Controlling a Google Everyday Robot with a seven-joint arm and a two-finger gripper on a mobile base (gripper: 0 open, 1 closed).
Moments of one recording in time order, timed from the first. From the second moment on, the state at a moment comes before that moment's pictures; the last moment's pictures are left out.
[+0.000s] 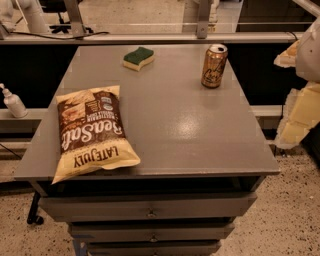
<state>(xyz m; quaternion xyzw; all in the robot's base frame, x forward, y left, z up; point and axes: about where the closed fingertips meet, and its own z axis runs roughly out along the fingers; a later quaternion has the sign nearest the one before) 0.438 -0.216 0.977 -0.60 0.78 -0.04 0.16</state>
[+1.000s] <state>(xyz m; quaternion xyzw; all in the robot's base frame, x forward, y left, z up) 0.488 -0.231 0.958 -0.57 0.79 -0.01 0.23</state>
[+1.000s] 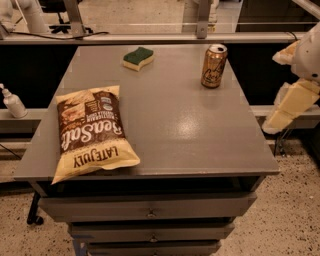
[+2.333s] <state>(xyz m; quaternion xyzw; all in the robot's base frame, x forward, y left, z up) 0.638 -0.208 0.902 -0.42 0.77 0.17 0.45</state>
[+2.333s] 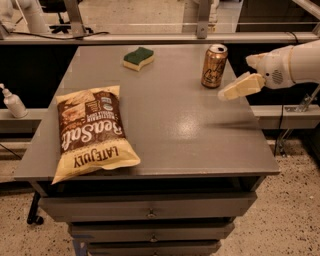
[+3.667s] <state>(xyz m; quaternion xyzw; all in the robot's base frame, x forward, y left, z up) 0.739 -0.167 0.899 -0.37 0.71 0.24 0.56</state>
